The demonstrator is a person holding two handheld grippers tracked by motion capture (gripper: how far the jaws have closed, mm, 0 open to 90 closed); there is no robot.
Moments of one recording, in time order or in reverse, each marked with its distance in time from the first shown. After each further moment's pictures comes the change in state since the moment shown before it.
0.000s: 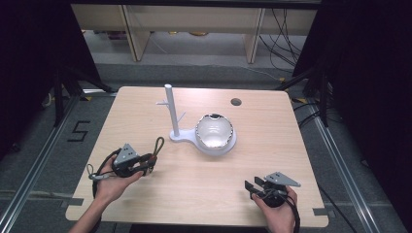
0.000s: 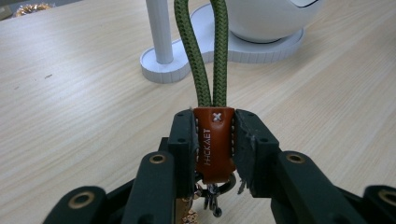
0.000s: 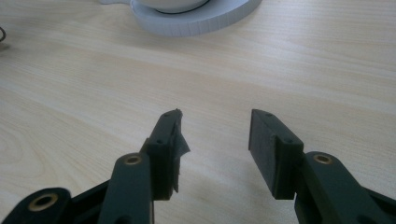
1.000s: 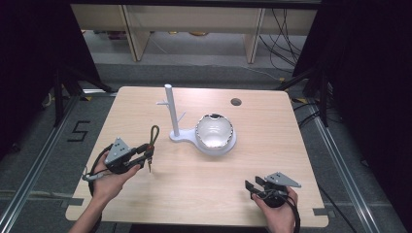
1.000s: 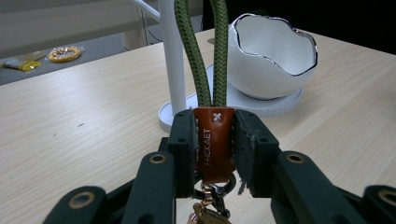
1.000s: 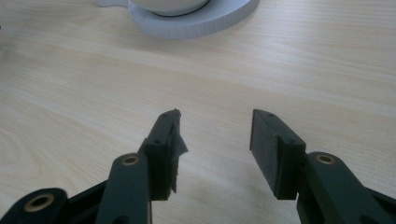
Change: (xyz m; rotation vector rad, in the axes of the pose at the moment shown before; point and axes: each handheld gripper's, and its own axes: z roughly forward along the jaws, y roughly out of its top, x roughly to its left) left arm -0.004 0.023 -0.019 -0.173 0.056 -0.010; right arm 0.001 -0.001 0.000 -0.026 -0.006 0.012
